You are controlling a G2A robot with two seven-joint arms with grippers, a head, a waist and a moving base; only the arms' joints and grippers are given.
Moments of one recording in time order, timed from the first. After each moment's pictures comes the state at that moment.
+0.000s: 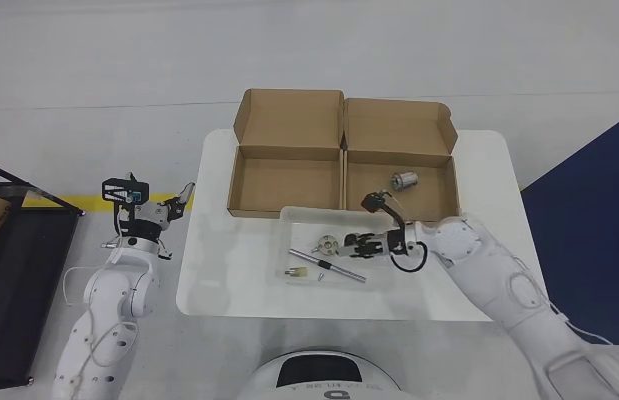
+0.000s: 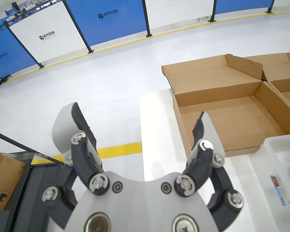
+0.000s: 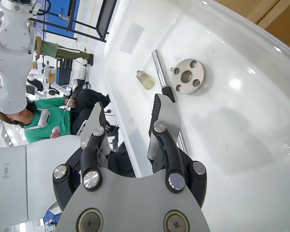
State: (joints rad) left arm 1.73 -1.15 -1.60 -1.80 1.33 0.00 0.00; right arm -1.11 -1.01 0.89 -1.26 -0.07 -0.51 0.94
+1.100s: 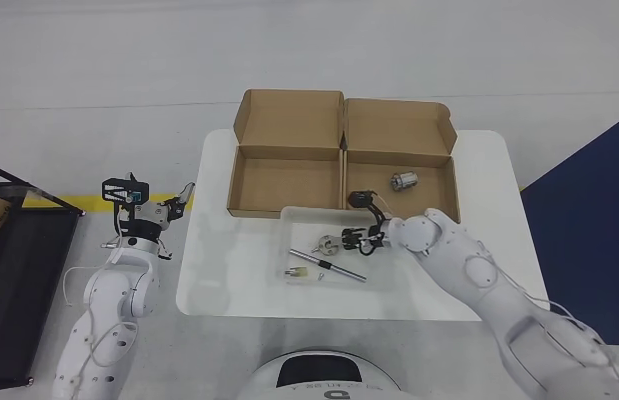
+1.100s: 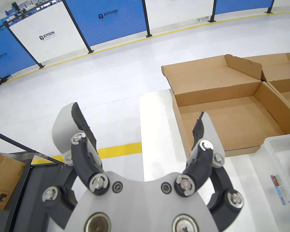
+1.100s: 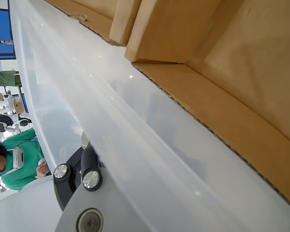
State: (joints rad) left arm 1.73 -1.15 -1.60 -1.80 1.33 0.00 0.00; right arm -0.93 -1.16 0.66 -0.94 -0.23 -0.31 0.75
